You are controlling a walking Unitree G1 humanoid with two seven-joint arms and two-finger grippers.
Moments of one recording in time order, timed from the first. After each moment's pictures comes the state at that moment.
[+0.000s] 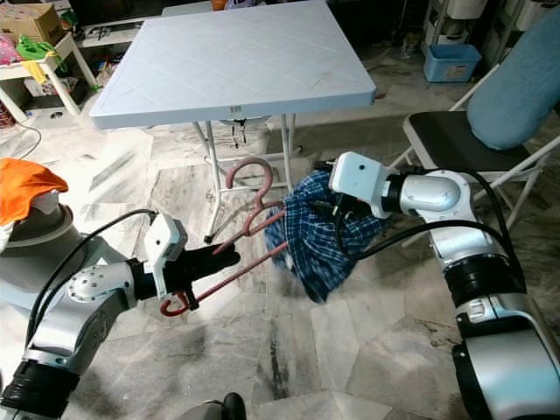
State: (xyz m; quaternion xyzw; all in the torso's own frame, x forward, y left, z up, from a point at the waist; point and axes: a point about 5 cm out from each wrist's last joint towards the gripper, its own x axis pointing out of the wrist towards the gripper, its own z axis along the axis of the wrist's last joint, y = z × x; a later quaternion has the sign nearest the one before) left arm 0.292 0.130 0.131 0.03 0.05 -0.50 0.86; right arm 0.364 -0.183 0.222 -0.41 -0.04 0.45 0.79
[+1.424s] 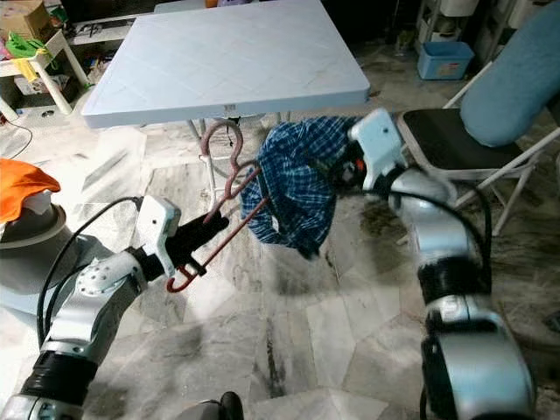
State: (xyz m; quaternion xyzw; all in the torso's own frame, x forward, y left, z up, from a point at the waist) left arm 0.317 0.131 0.142 0.01 -0.01 -0.36 0.93; right arm 0.379 -0.183 0.216 -0.15 -0.05 0.29 0.94
